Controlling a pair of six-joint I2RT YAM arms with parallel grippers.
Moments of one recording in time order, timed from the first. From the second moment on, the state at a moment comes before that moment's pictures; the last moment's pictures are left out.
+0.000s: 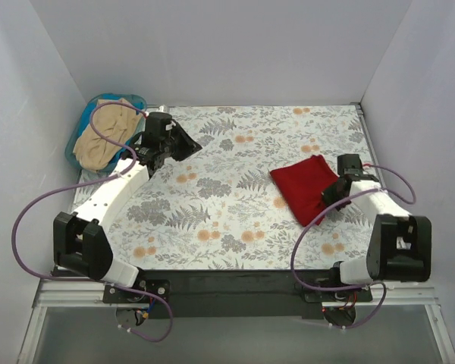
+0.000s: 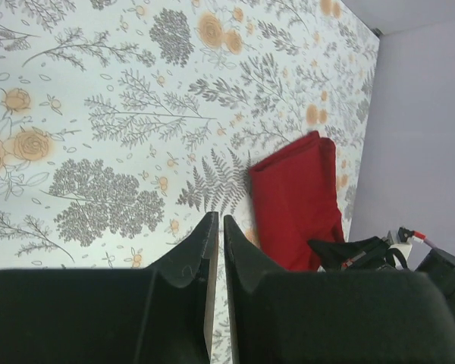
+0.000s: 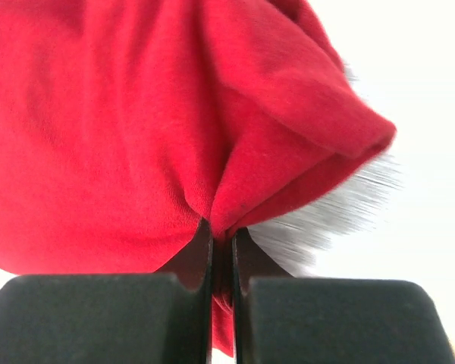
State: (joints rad) left arm -0.35 1.49 1.25 -0.35 0.12 -0.87; right arm 0.02 1.46 0.82 -0.51 0.08 0.92
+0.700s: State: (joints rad) left arm -0.36 1.40 1.16 -0.34 0.24 -0.85; right arm -0.42 1.07 0.58 -0.77 0.28 0.89
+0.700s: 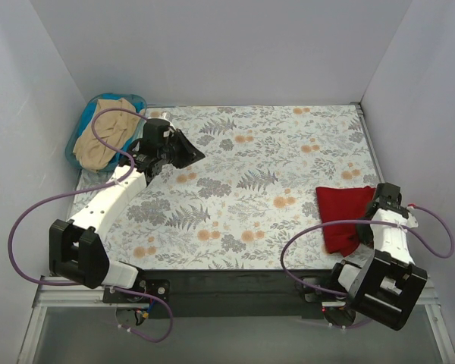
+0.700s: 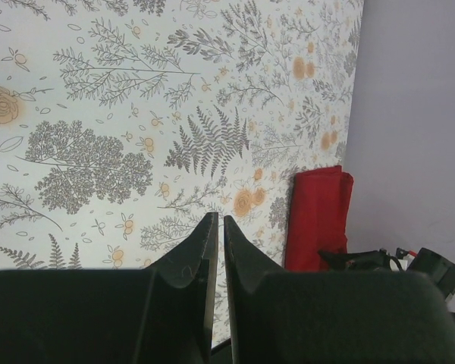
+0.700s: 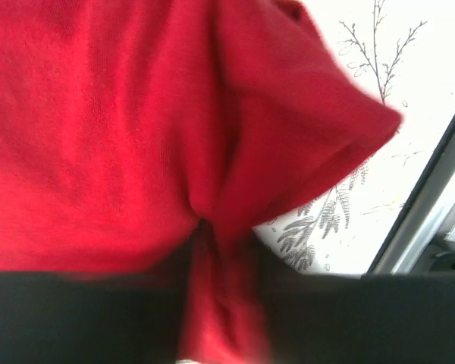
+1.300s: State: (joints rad) left arm -0.36 1.40 1.15 -0.34 0.25 -0.85; right arm -0.43 1.04 0.87 -0.90 0.27 0.72
